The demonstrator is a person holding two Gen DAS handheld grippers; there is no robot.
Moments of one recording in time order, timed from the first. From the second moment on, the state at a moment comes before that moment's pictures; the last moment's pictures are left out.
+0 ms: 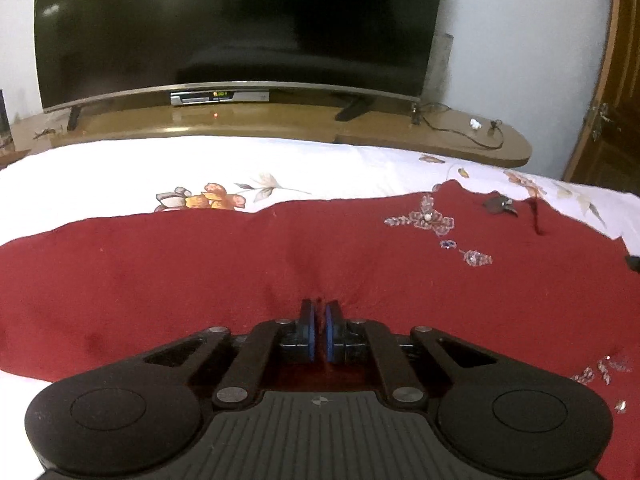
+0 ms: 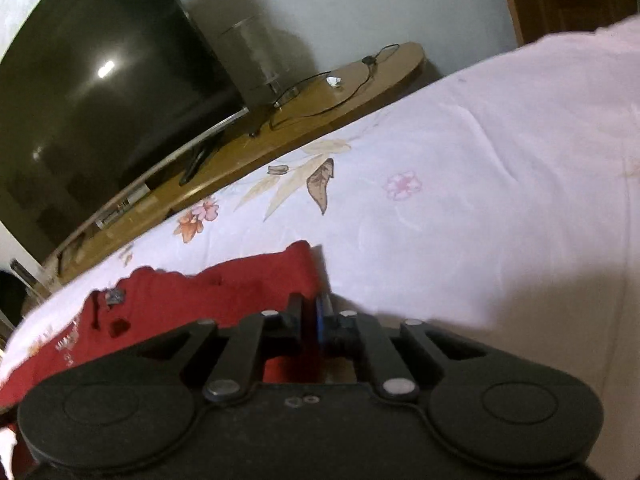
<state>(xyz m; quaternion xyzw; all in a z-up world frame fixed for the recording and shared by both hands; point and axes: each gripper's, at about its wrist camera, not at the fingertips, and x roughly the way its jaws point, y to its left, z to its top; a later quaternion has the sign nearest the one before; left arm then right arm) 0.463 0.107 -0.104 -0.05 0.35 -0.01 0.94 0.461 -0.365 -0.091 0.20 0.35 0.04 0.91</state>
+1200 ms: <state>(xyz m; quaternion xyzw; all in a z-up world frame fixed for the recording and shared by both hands) 0.357 0.436 -0.101 -0.37 0.22 0.20 0.88 0.302 -0.324 -0.040 0.24 0.31 0.00 0.92</state>
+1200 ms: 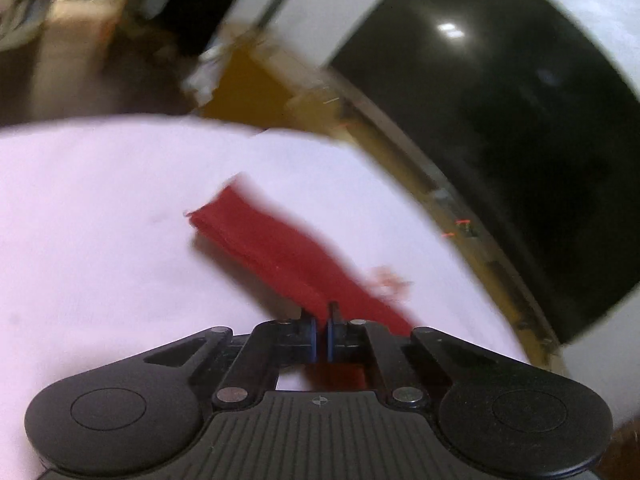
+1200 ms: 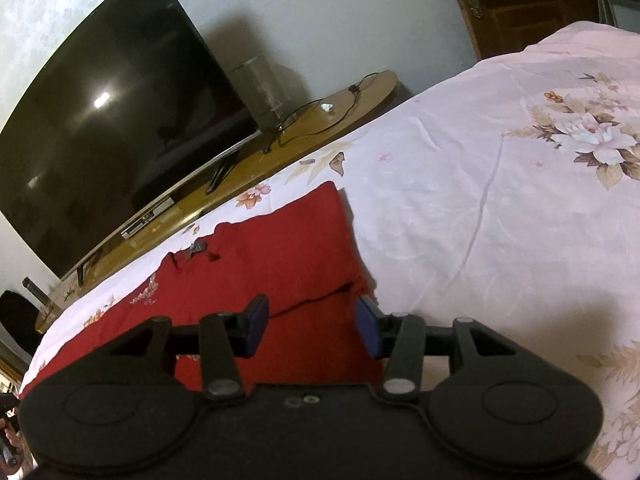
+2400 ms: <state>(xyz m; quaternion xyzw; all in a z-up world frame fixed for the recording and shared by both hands) 0.390 0.133 -0.064 -0.06 0.30 0.02 0.95 0.411 -0.256 -0.076 0.39 0.37 0.15 0.83</state>
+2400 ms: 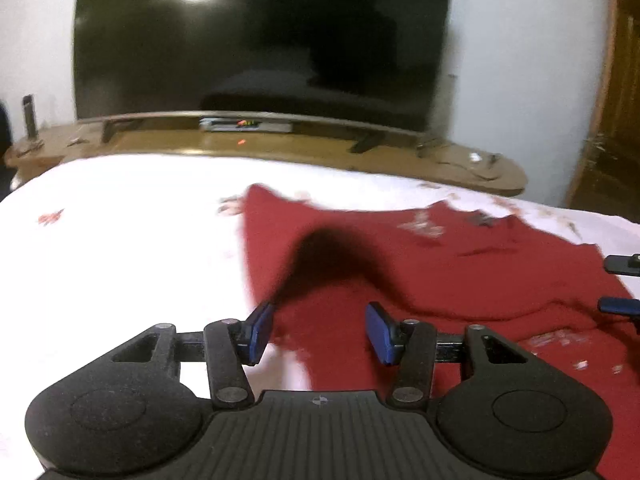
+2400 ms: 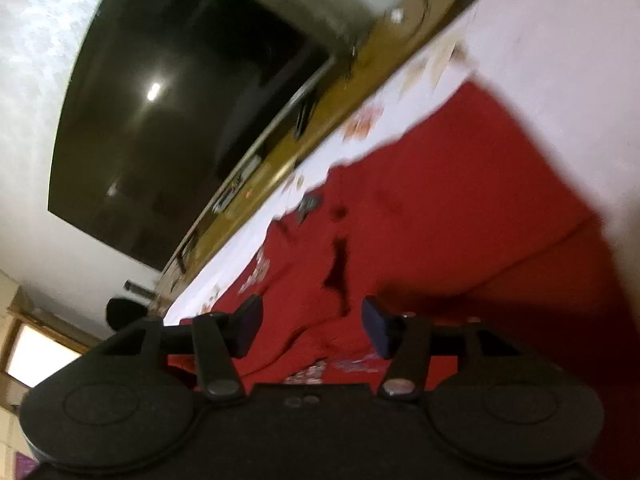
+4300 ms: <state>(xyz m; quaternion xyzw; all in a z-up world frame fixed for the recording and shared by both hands) 0.395 0.132 -0.095 -0.04 0.35 -0.01 0.93 0.402 -0.294 -0.054 0.18 0.34 0.09 0.92</state>
